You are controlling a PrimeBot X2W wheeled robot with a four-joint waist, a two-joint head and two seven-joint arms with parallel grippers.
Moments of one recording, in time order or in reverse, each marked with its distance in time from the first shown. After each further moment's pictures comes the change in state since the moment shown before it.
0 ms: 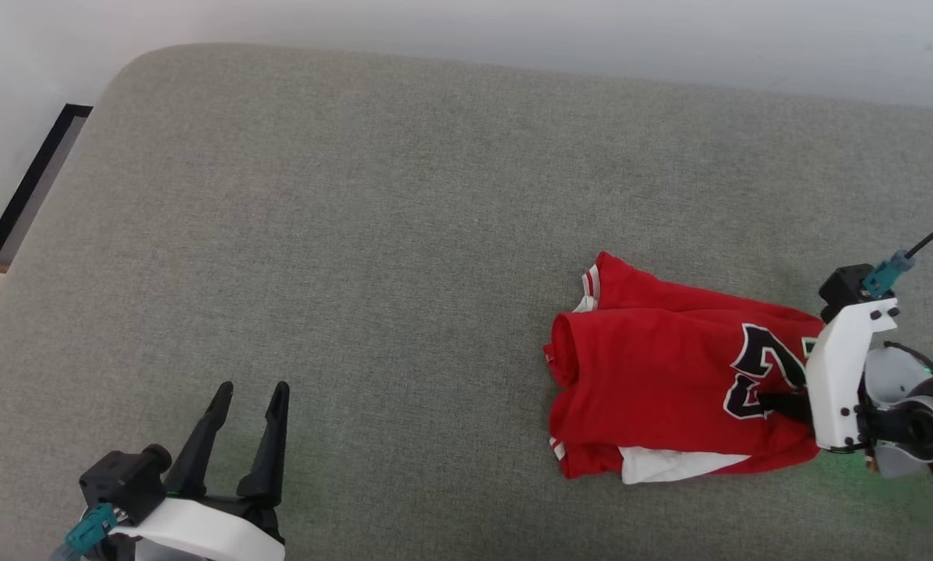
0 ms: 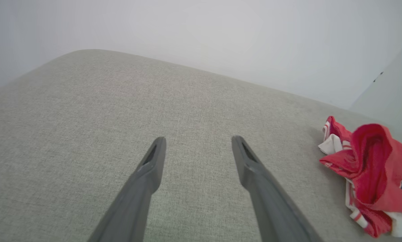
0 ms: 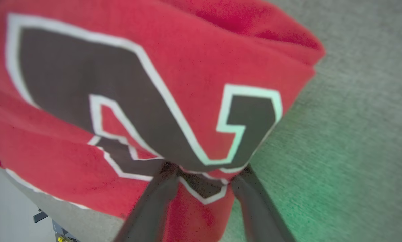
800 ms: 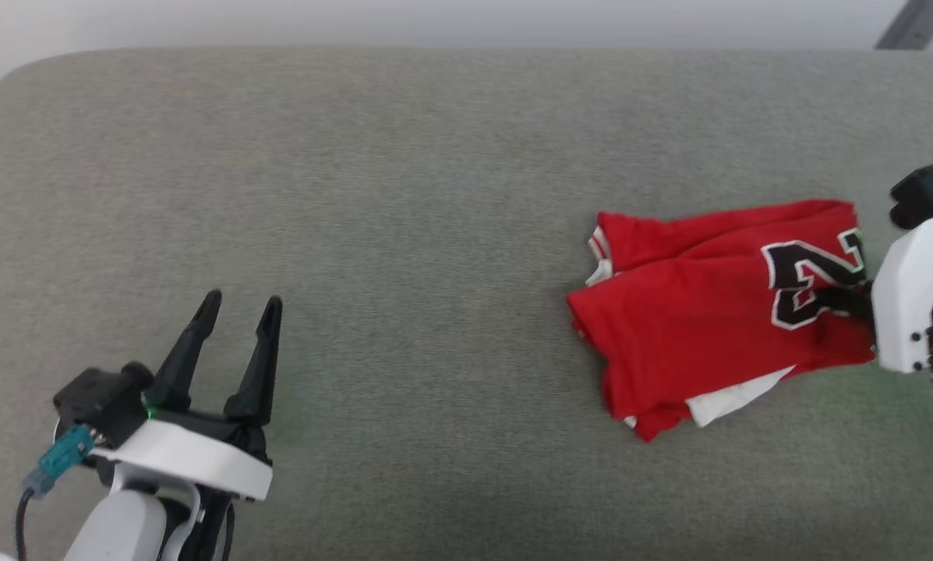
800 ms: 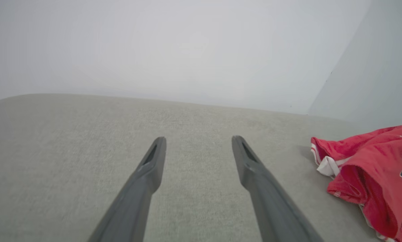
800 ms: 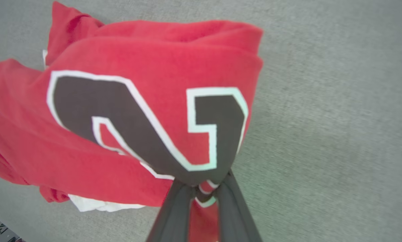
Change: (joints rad) left arm -0.143 0.069 -0.037 -0.026 -0.017 0.000 0.000; right arm -0.104 -0.132 -0.041 -0.146 -0.038 0.005 -0.086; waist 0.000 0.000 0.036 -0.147
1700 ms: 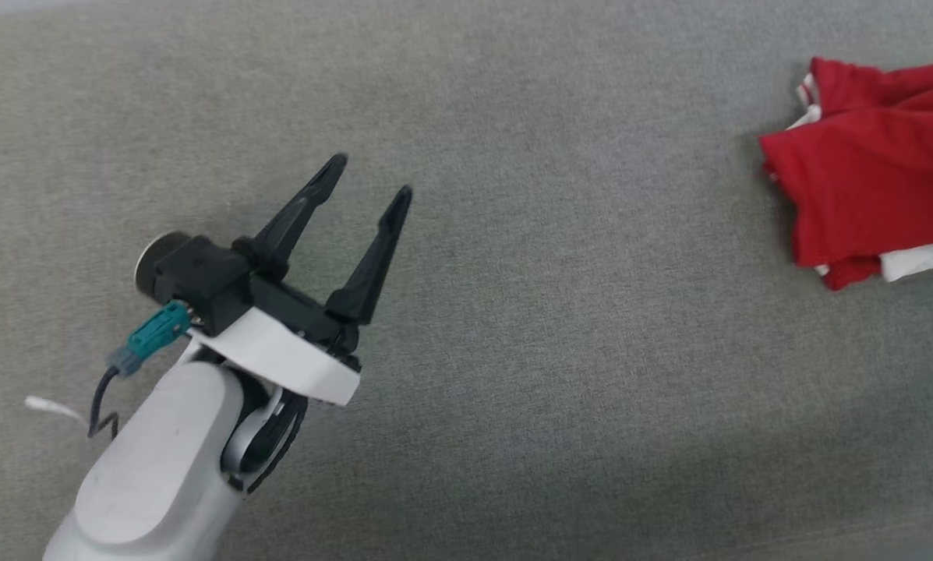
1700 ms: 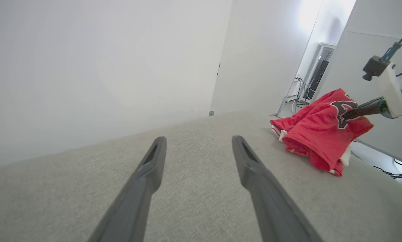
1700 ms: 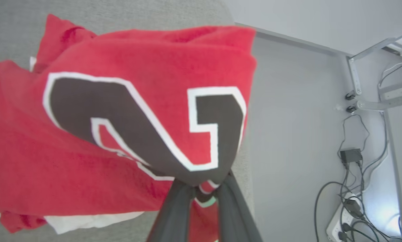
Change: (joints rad) left arm -0.357 0.054 -0.301 -0.030 0.008 0.000 0.000; right arm -0.213 -0.069 -0.155 0.323 -0.353 0.000 -0.223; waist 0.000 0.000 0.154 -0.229
